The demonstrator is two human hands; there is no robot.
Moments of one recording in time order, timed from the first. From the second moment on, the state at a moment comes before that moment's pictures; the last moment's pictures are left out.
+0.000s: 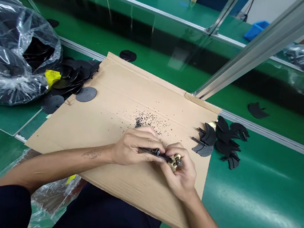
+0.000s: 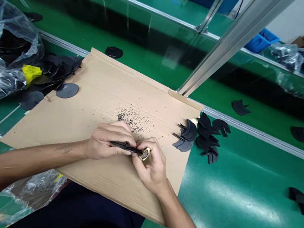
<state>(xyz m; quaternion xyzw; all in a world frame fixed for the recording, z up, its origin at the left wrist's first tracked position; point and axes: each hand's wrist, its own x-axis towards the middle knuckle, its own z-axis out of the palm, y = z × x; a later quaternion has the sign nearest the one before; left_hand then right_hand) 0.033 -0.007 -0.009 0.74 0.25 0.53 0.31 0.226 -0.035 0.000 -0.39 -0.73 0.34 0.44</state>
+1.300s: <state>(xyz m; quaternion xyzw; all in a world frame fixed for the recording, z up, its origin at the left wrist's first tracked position) 0.012 0.032 -0.016 0.37 0.32 0.36 0.79 0.238 -0.018 -0.009 -0.41 -0.80 0.16 0.39</state>
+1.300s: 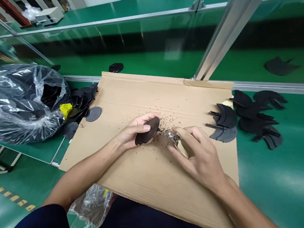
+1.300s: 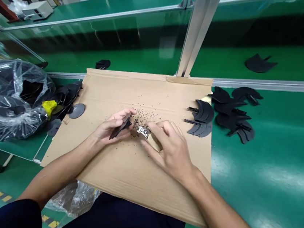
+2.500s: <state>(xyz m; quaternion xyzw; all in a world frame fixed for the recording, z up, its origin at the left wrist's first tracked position) 0.007 0.026 -0.013 0.38 0.31 0.34 0.80 0.244 -0.023 -0.009 -0.42 -0.82 0.17 0.34</state>
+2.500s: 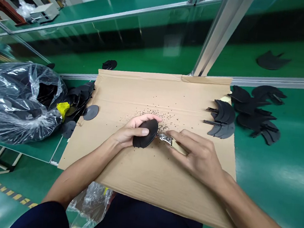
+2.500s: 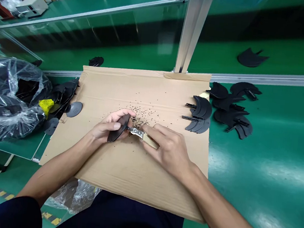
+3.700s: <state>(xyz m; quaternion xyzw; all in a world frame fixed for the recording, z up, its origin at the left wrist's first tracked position) 0.016 0.019 -0.009 0.55 0.37 0.38 0.64 0.237 -0.018 -0.007 -0.58 -0.79 -0.07 0.19</state>
